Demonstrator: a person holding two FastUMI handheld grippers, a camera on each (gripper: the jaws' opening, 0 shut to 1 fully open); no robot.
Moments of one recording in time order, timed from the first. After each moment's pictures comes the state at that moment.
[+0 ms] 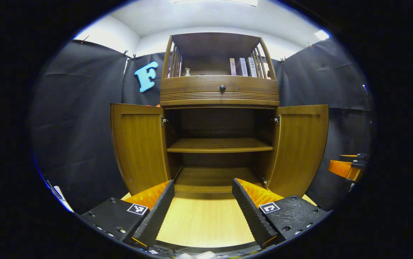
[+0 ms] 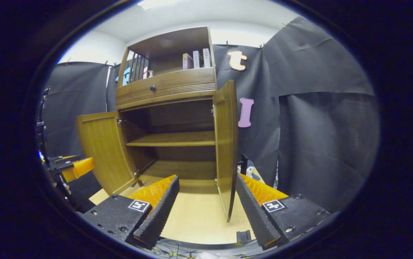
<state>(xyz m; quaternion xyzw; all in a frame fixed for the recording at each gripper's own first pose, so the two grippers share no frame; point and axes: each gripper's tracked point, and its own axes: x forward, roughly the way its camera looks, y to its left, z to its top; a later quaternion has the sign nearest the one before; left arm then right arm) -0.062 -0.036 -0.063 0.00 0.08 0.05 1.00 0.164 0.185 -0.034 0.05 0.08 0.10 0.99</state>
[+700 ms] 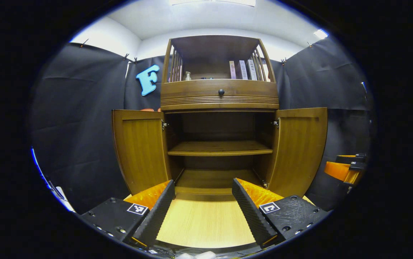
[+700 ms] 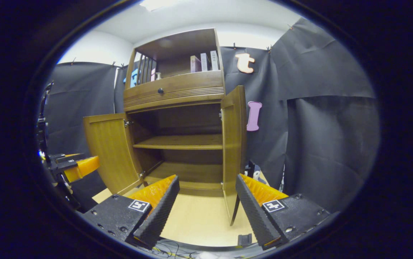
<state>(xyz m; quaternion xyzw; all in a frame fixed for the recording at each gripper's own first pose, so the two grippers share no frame) -0.064 -0.039 -0.042 0.00 0.07 0.07 1.00 0.168 0.196 -0.021 0.05 0.07 0.13 0.99</state>
